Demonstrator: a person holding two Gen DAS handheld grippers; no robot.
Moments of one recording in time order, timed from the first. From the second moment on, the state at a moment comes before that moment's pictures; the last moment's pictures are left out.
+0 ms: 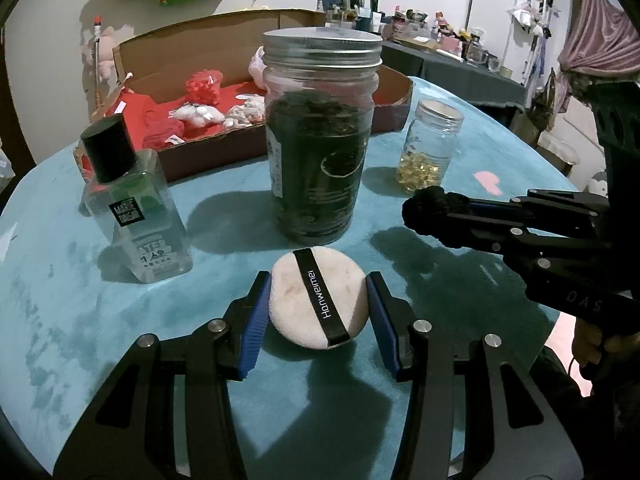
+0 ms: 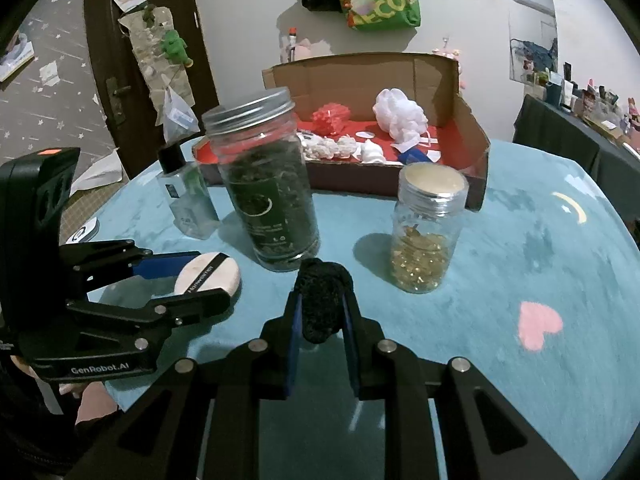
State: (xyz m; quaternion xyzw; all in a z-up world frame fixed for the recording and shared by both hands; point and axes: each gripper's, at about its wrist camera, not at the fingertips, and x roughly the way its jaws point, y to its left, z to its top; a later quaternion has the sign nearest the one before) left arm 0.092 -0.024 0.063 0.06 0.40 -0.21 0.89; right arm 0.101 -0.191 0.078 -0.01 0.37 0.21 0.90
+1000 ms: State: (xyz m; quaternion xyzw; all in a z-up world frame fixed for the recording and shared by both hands) left arm 0.129 0.100 0.060 0.03 0.43 -0.07 0.90; right arm 0.124 -0.279 0.083 0.03 0.39 0.12 0.91
